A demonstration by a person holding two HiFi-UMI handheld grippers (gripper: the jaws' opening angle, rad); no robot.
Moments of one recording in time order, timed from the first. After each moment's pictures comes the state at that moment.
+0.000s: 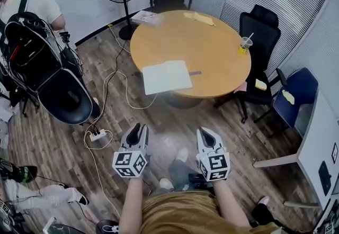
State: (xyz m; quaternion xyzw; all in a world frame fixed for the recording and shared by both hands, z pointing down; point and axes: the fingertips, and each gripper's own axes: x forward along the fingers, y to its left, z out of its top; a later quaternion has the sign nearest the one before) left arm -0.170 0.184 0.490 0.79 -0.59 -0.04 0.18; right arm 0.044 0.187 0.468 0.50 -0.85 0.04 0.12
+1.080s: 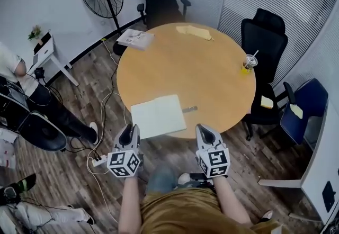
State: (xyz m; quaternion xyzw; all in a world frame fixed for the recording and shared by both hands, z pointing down) left arm -0.152 -0.082 0.473 0.77 -0.62 0.01 0.15; right arm 0.095 -0.084 0.461 0.51 -0.85 0.07 0.09
